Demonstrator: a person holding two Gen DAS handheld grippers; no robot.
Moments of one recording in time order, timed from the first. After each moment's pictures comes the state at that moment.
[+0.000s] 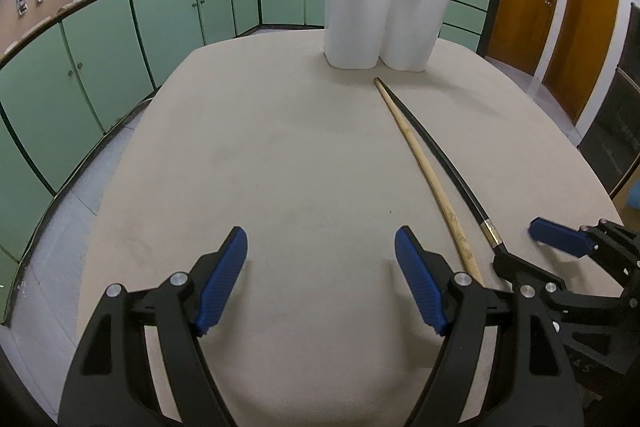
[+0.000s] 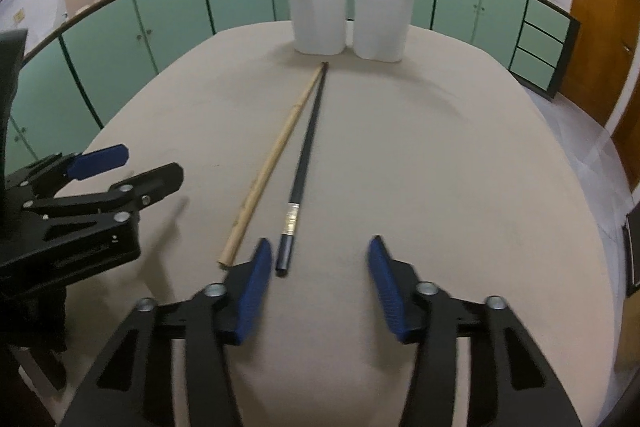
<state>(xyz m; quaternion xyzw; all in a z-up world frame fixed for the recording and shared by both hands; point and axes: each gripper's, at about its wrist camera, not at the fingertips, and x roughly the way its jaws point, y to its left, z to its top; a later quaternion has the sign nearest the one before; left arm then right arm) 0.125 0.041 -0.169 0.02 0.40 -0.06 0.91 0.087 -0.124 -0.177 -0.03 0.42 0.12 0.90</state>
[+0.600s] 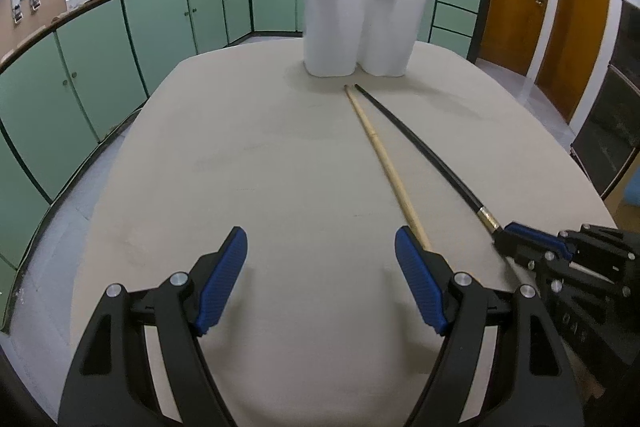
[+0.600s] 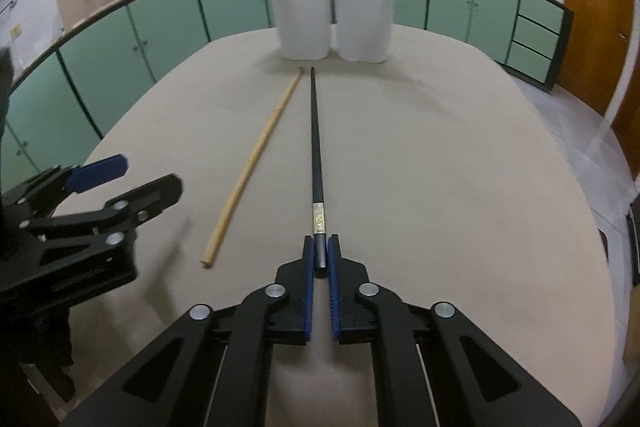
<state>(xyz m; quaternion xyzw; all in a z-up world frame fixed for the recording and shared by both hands) 0.115 0.022 -0.163 0.03 0.39 -0.07 0.92 0.090 -0.147 -0.175 -0.01 0.42 0.10 0.90</state>
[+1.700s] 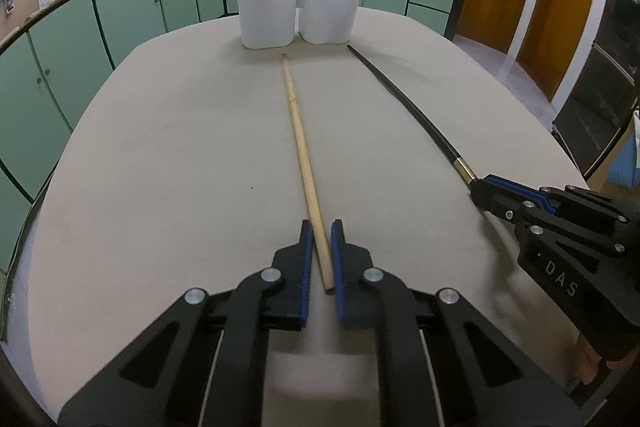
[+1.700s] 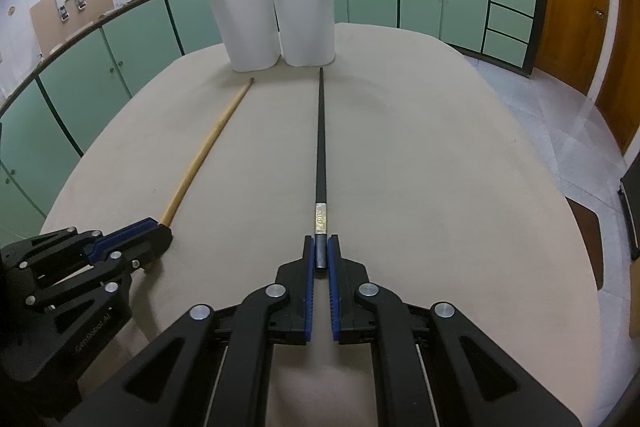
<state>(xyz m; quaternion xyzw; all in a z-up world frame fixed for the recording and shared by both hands) 0.112 -0.032 -0.179 0.03 0.43 -0.11 0.90 0.096 -0.186 -0.177 0.02 0.42 0.07 0.91</state>
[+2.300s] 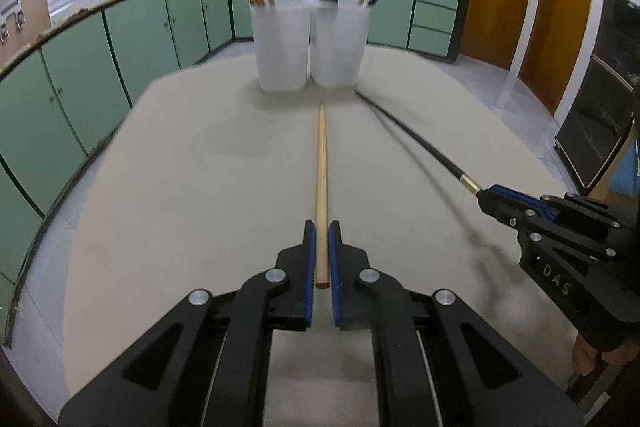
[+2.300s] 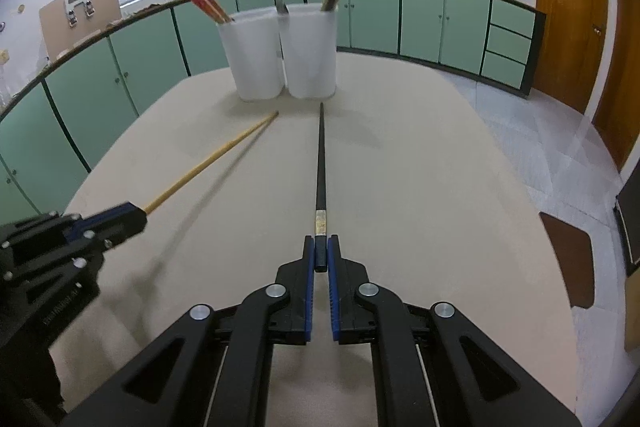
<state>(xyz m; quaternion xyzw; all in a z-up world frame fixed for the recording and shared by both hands) 0.098 -0.024 -0.136 0.04 0.38 -0.10 0.92 0.089 -0.192 -0.150 0.01 0.38 0.08 0.92</state>
